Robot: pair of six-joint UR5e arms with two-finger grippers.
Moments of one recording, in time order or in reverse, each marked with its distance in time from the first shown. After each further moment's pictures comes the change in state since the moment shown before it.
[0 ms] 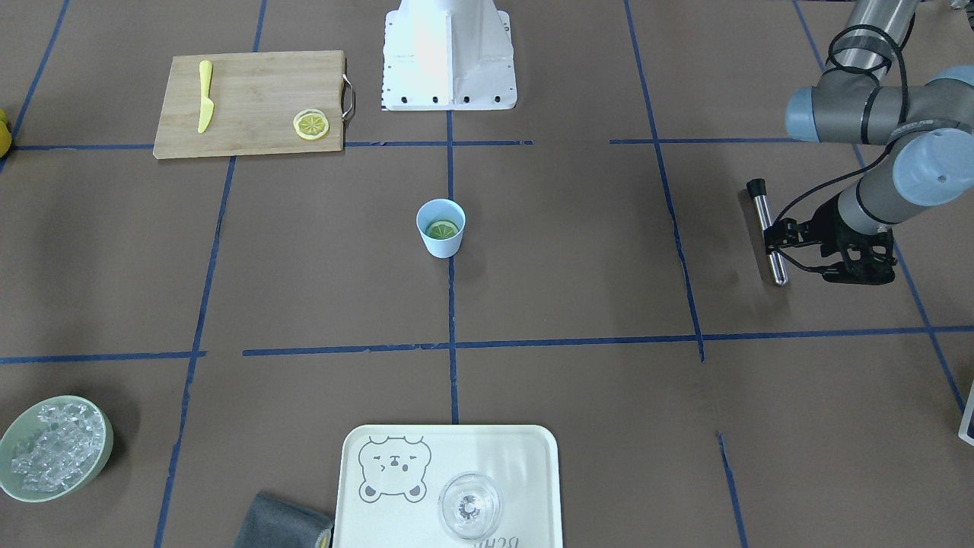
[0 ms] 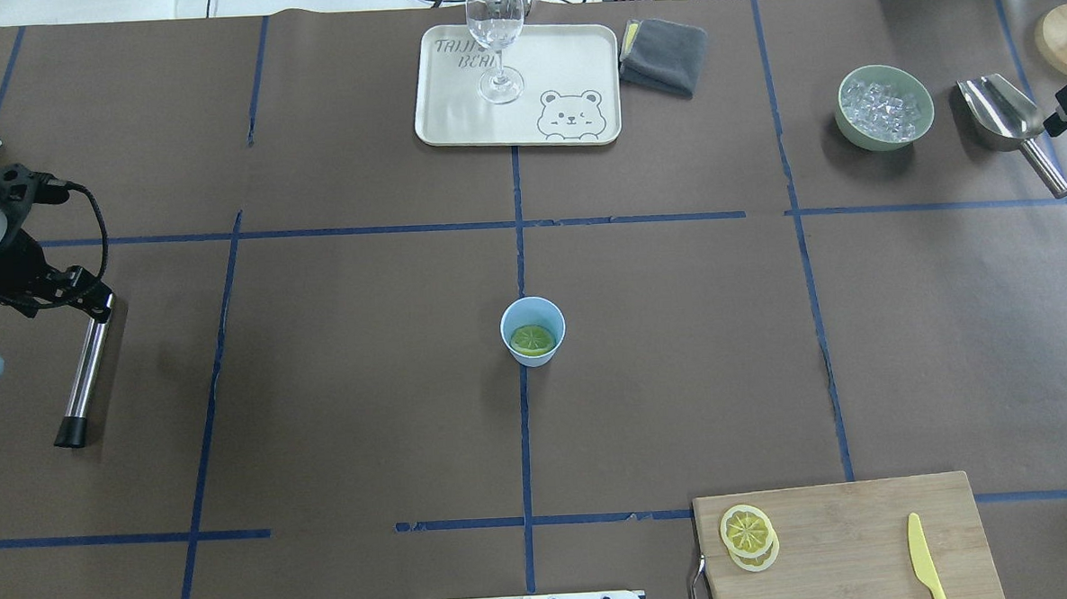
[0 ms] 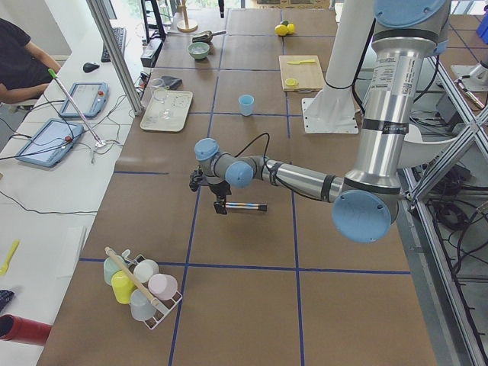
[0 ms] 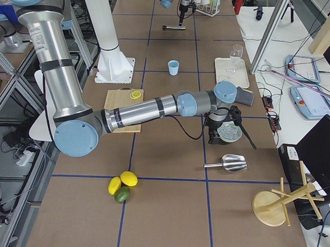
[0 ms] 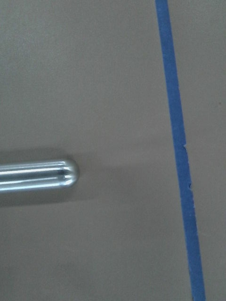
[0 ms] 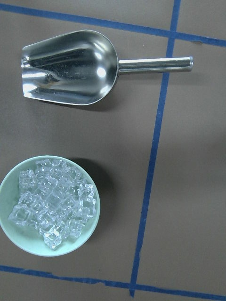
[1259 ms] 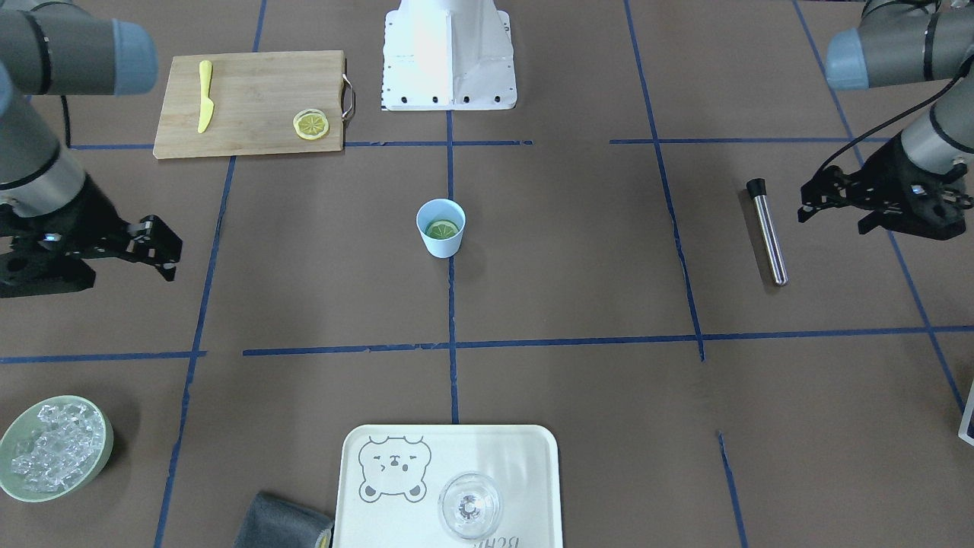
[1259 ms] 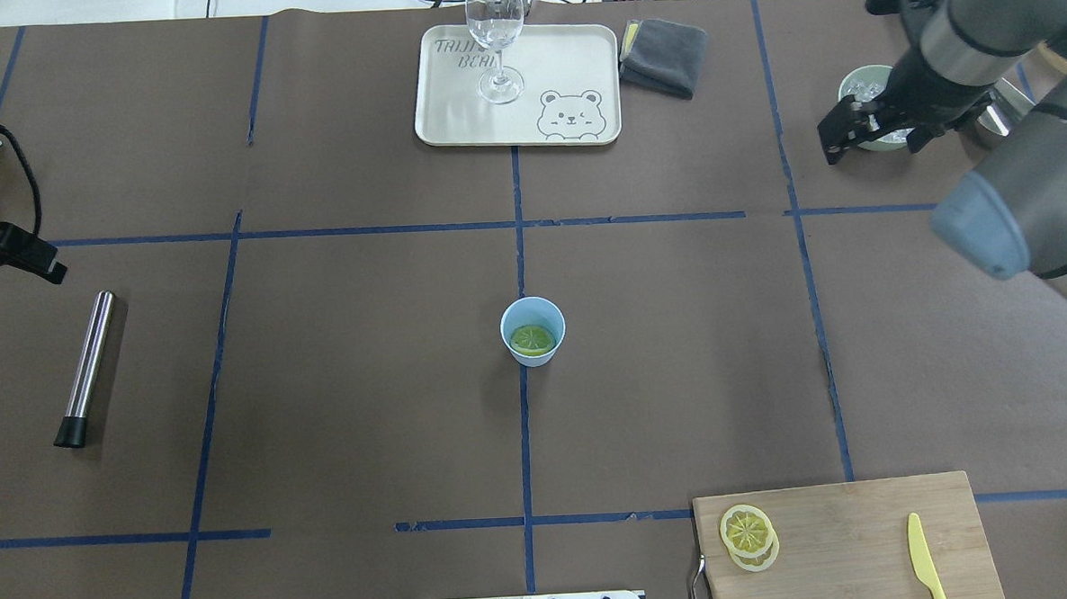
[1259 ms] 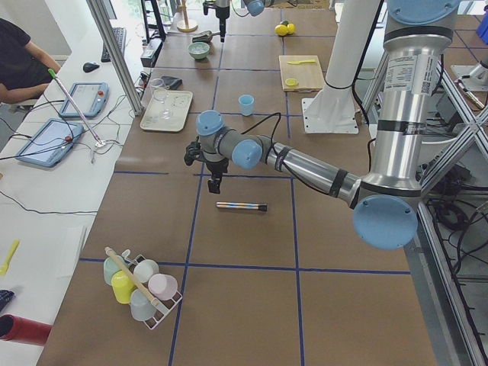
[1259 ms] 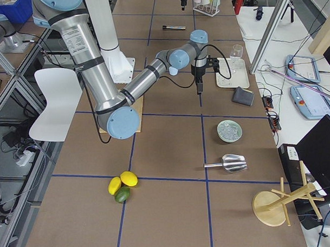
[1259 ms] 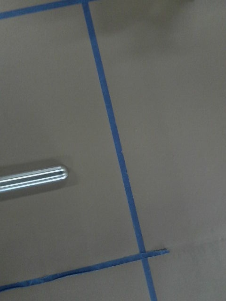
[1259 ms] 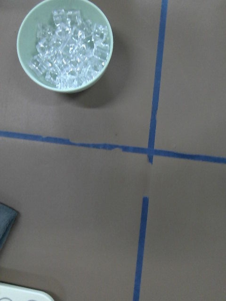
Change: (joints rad) left arm -0.085 0.049 -0.254 0.080 -0.049 0.083; right arm -0.313 0.133 0.261 -0.105 -0.215 0.452
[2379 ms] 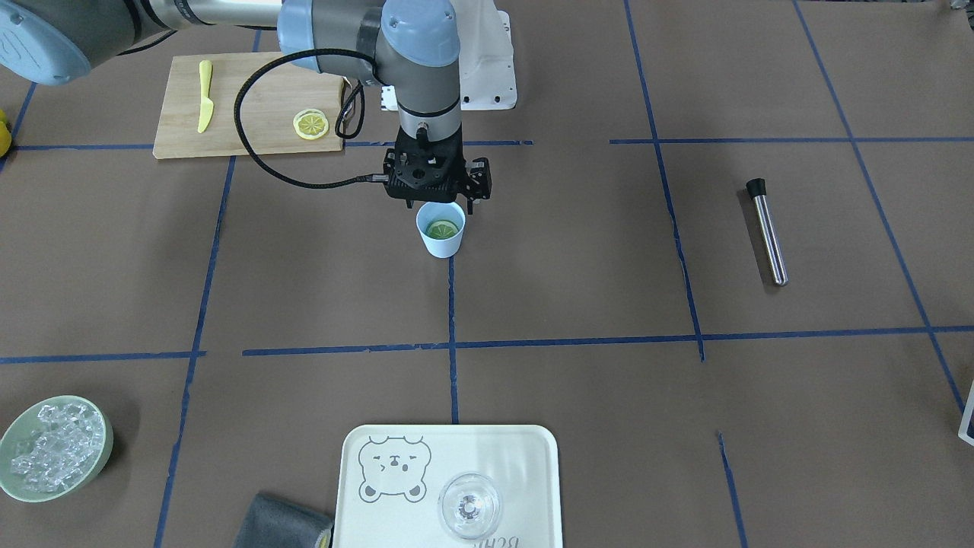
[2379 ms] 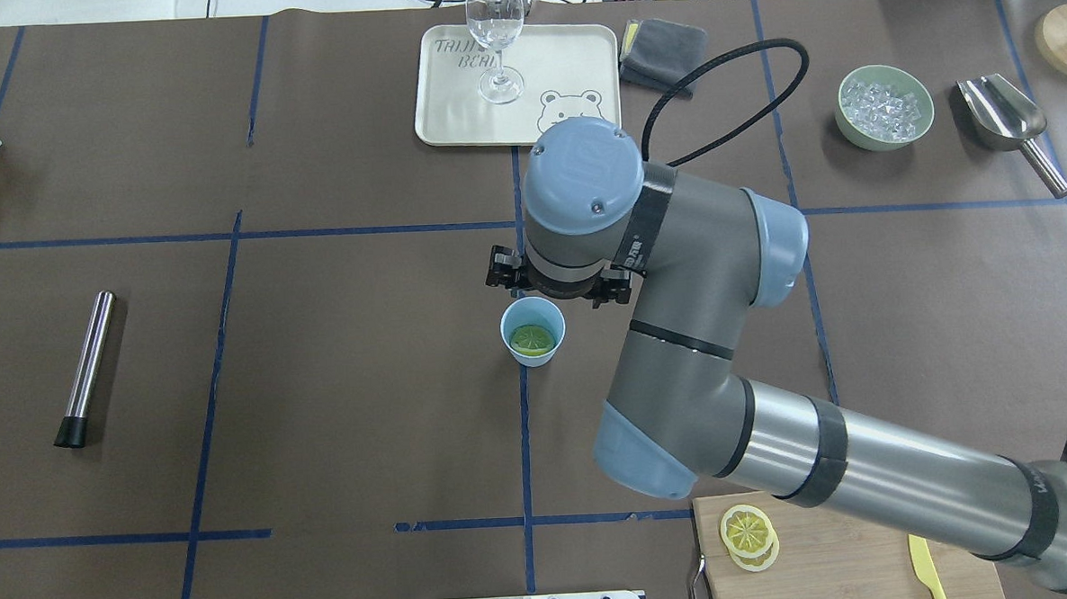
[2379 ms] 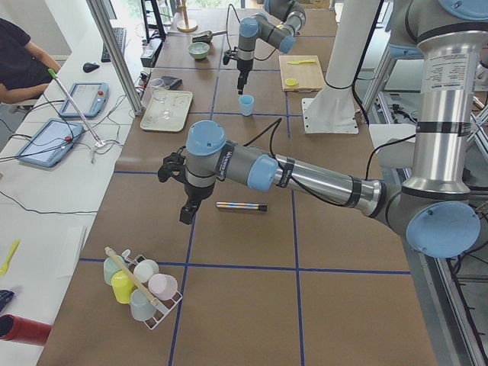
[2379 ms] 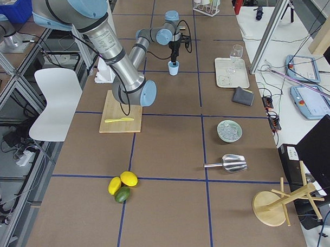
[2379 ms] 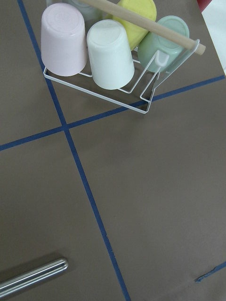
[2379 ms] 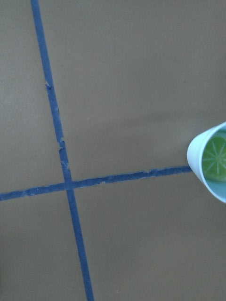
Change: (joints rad) left arm -0.443 0.072 0.005 0.007 -0.016 0.476; right arm -0.531 0.385 -0.104 0.005 -0.314 0.781
